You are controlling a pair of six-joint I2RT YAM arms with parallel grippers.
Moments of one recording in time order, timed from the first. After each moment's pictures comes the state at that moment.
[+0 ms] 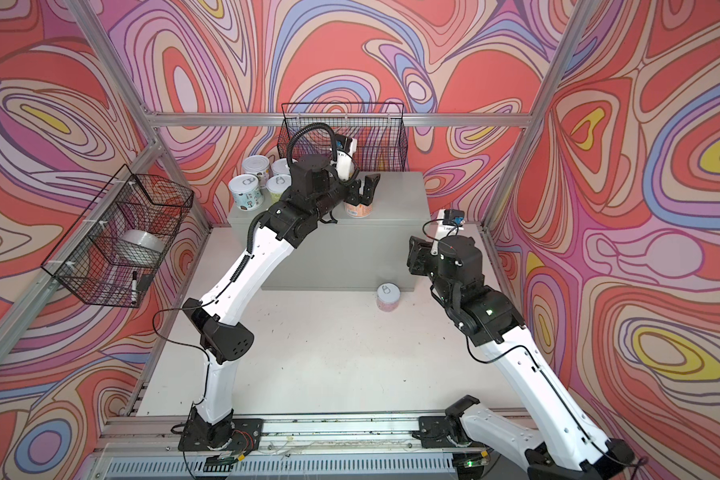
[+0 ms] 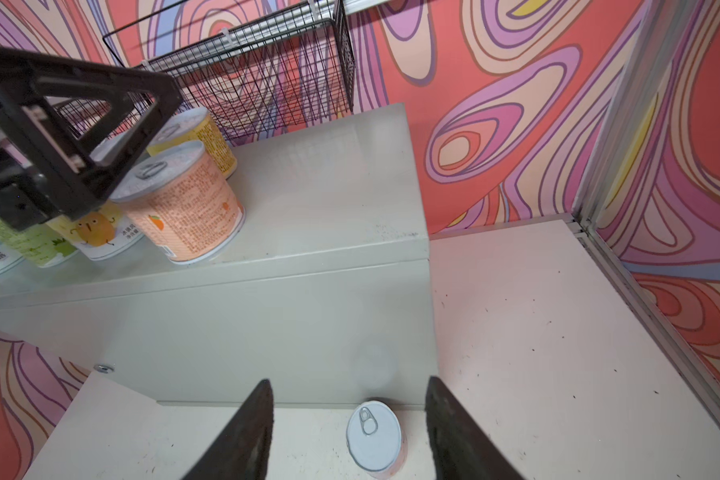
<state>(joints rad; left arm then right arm) -0.66 2.10 2.51 -0.46 -0.09 -0.05 0.46 1.05 1.30 -0.53 0.30 0.37</state>
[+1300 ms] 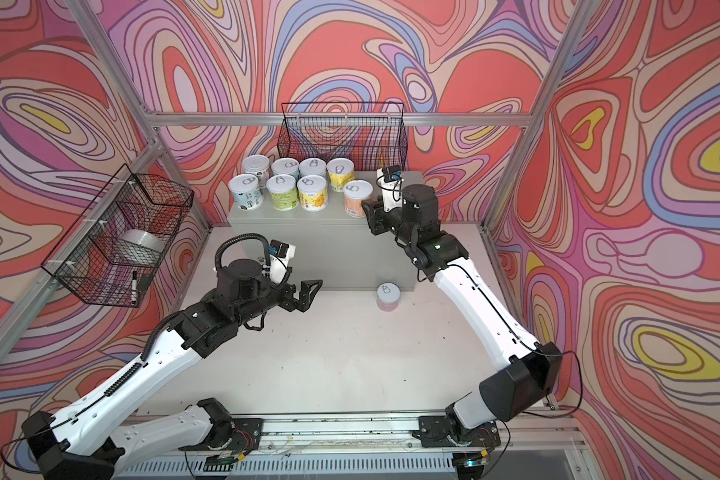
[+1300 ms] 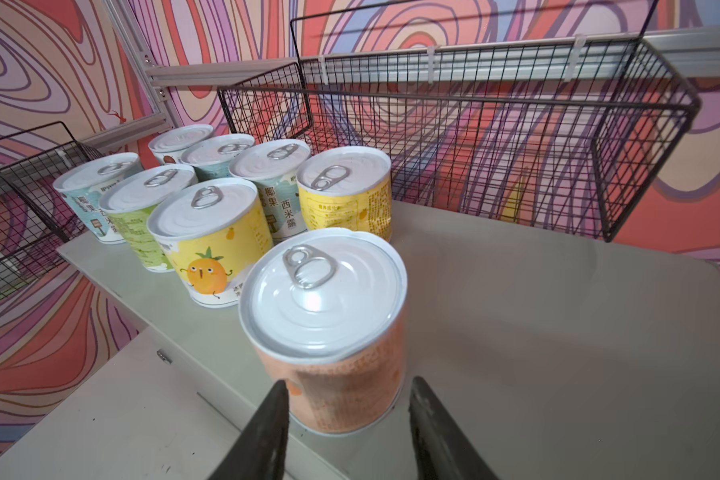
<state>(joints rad) -0.67 1.06 1.04 -0.39 -0.03 -0.24 0.41 1.52 1.61 -0.27 -0.12 0.09</state>
